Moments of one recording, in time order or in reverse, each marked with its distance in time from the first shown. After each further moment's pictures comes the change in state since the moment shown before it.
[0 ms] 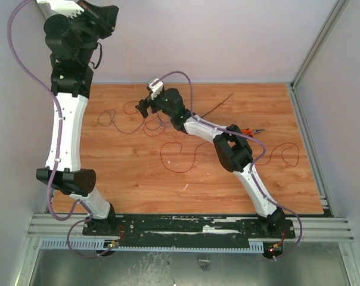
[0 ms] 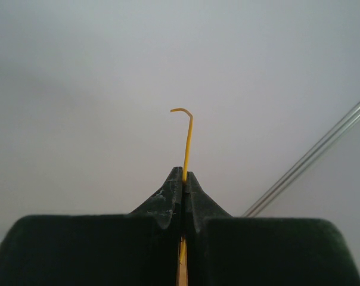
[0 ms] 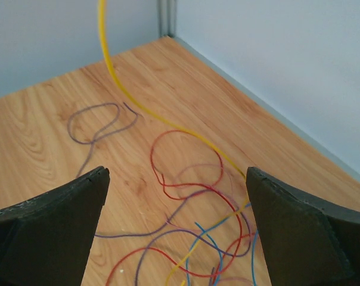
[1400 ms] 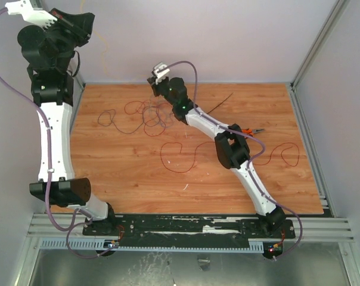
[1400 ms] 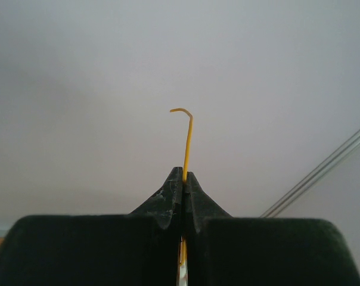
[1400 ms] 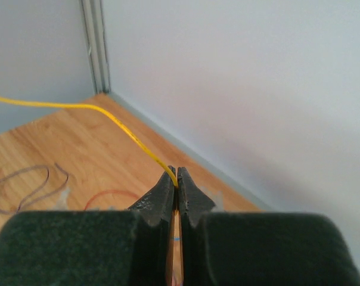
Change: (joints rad) left arm 0.190 -0.116 -0.158 0.055 0.123 -0.069; right arm -0.052 0.133 0.265 0.002 0.140 -0.053
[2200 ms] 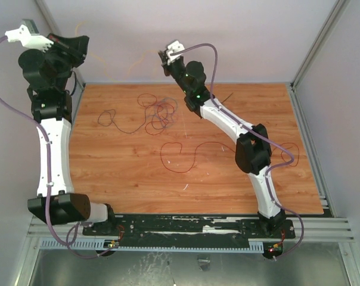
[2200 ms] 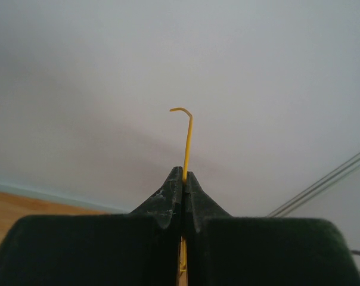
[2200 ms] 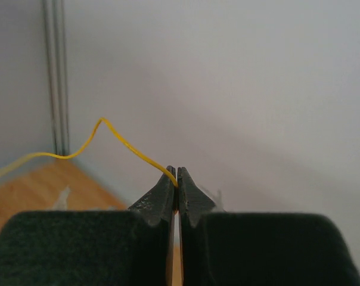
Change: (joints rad) left arm 0.085 -0.159 -0.323 0.091 0.014 -0.047; right arm -0.021 -0.342 -0.127 0.094 0.062 -0.114
